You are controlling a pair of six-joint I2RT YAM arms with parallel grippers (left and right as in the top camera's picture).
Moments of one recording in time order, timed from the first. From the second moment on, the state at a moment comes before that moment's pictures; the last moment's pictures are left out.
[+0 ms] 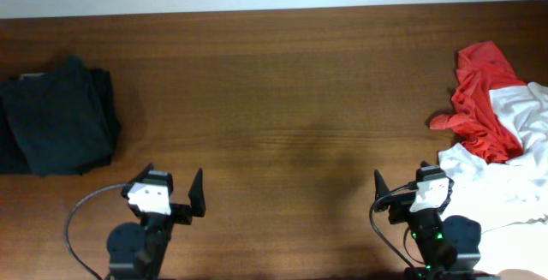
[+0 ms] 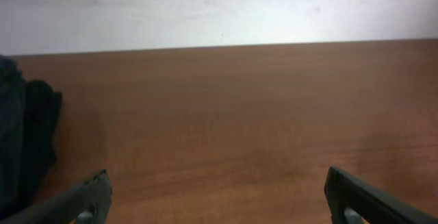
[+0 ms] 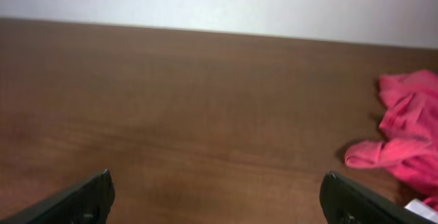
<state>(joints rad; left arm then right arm) -0.05 0.20 0.21 -0.23 0.12 -0.02 -0.03 0.09 0.21 -0.41 -0.17 -0.03</state>
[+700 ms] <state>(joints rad) -0.05 0.84 0.77 -0.63 0.13 -0.02 -0.28 1.37 0.96 -1.09 0.14 0.39</state>
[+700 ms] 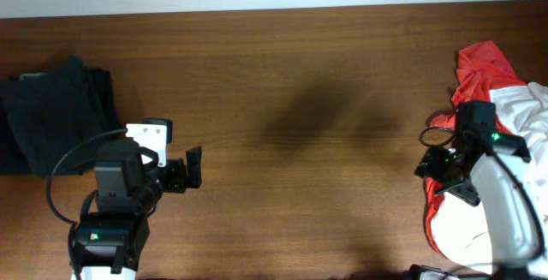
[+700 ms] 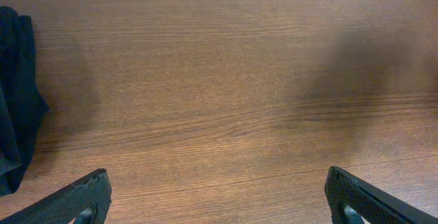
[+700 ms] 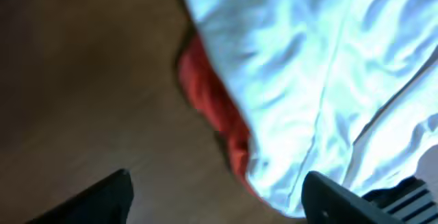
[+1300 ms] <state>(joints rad) -0.05 0.84 0.77 -0.62 0.13 -0.02 -0.31 1.62 0.95 -0.97 0.26 0.39</state>
